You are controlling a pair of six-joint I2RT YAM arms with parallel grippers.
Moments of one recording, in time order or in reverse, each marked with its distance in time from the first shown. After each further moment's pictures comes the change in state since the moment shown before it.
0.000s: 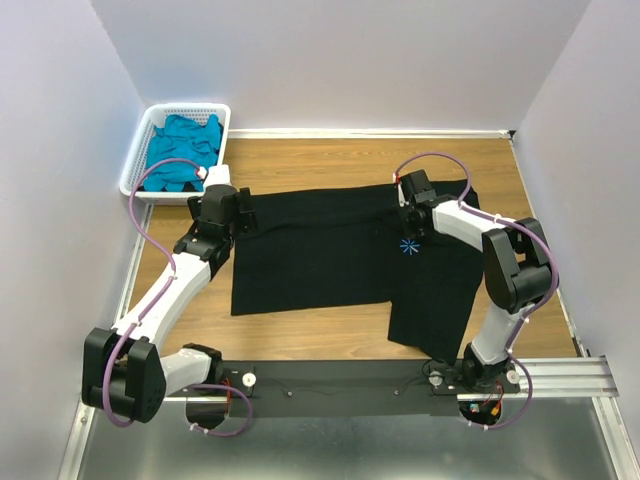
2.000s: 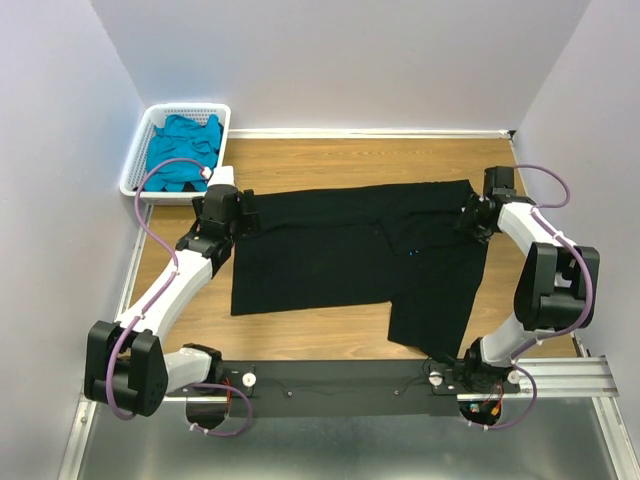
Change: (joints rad) left arm 0.007 0.032 0.000 0.006 0.066 0.008; right arm -0.452 -0.187 -0.060 -0.155 -0.191 0.414
